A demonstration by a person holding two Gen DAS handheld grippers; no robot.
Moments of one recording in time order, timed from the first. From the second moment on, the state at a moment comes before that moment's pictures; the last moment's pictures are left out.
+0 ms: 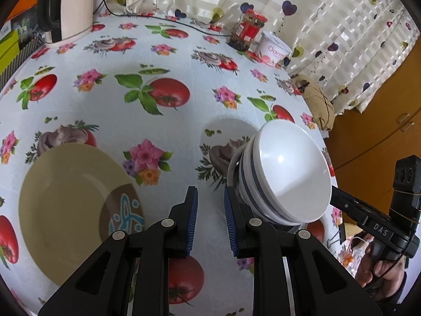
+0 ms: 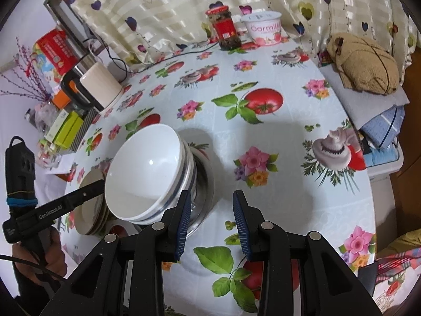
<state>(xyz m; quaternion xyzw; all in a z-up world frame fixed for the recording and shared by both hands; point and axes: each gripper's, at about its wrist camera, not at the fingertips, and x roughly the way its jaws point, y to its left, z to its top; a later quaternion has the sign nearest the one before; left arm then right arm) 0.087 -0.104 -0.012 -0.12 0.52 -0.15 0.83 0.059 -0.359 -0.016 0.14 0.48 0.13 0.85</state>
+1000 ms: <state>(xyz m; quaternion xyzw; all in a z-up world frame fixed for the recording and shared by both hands) 0.096 -0.125 -0.035 -0.13 0.55 -0.18 0.80 0.076 -0.351 -0.050 0.15 0.52 0.15 0.83</state>
